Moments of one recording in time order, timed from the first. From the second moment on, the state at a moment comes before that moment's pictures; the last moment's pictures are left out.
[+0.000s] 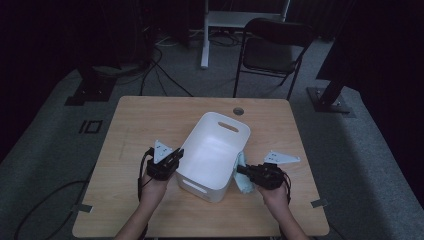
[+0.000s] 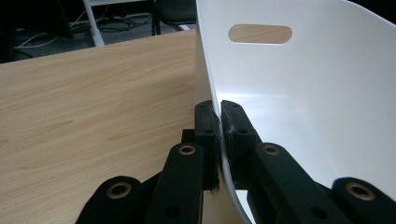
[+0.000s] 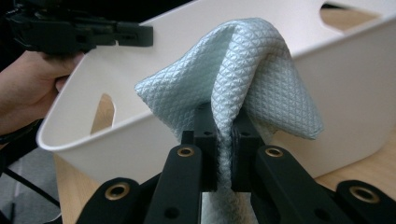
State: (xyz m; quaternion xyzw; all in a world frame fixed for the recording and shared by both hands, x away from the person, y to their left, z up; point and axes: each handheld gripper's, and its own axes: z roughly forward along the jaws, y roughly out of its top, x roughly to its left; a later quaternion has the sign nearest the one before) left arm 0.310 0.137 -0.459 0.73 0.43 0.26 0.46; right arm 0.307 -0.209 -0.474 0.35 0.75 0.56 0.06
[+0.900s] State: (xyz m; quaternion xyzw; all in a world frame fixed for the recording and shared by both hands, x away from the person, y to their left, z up) left arm 0.309 0.133 -0.458 0.73 0.44 0.26 0.46; right arm 0.288 -0.206 -0.468 0.33 0.76 0.56 0.07
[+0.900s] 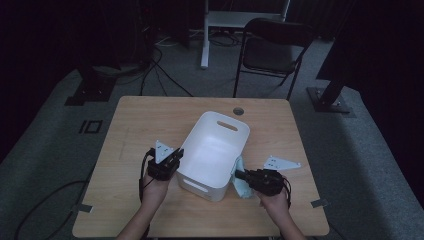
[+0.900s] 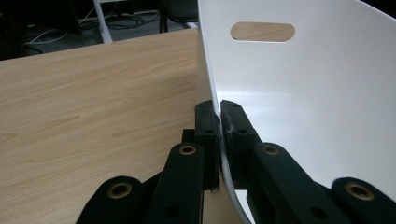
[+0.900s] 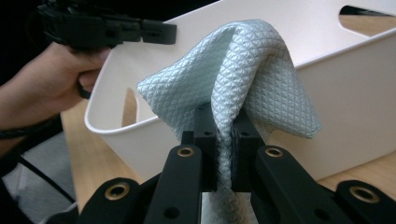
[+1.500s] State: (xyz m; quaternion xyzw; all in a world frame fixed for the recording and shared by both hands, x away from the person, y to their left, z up) left arm 0.309 0.133 -0.458 0.72 0.45 0.26 0.45; right arm 0.272 -0.196 -0.472 0.33 0.76 0.55 0.08
